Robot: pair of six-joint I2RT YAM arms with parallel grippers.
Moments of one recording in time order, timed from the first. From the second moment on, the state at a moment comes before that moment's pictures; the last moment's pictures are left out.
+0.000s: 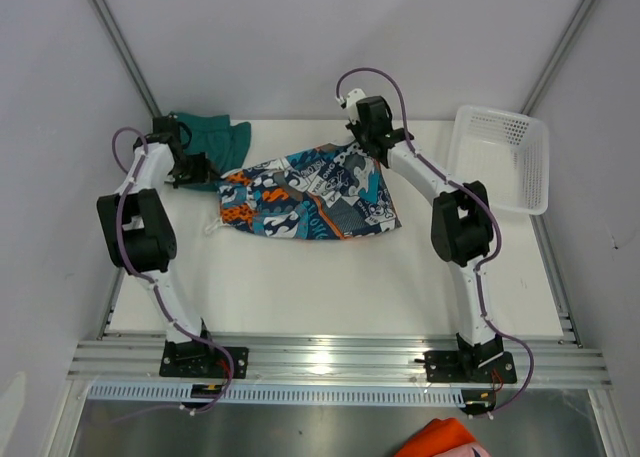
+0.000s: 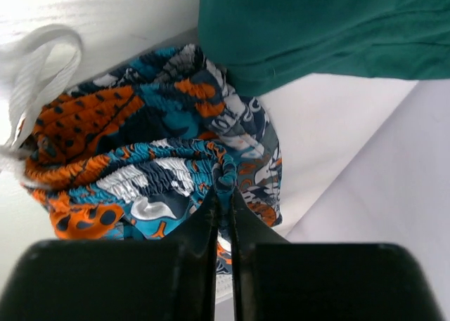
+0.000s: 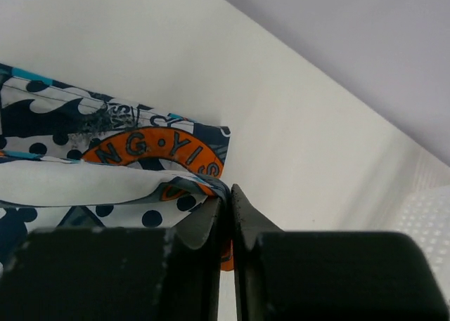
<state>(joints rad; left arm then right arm) 0.19 1.95 1.62 -0.87 0.22 -1.47 0.46 2.22 1.98 -0.32 0.26 -0.33</state>
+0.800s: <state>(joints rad) 0.18 1.89 1.76 -0.90 0.10 -1.09 0.29 2.03 1.83 -0.38 -0.11 0.12</state>
